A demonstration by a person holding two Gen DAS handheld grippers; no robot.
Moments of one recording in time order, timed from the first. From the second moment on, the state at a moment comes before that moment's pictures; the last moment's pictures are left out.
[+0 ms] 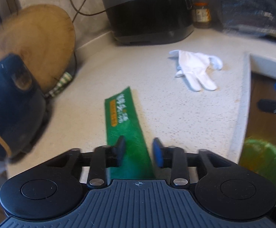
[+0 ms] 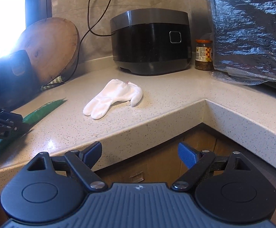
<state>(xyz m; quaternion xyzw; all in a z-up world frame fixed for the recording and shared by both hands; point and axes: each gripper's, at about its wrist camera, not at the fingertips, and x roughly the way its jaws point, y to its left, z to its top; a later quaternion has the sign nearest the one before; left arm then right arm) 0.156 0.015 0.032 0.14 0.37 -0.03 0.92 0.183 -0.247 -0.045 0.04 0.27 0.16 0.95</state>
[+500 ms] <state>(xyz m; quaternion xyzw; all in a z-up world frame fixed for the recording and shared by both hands) 0.172 0.053 0.034 0.06 0.38 -0.03 0.92 0.207 -0.228 -0.026 0.02 0.26 0.19 0.95</state>
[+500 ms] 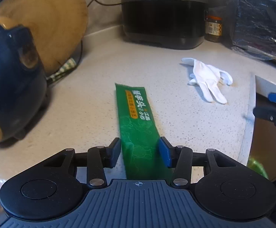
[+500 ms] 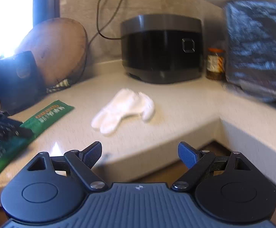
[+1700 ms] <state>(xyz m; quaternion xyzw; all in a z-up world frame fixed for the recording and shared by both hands) 0.127 0.048 0.080 0.01 0.28 -0.15 0.95 0.261 -0.196 0.045 0.02 0.28 0.27 0.92</state>
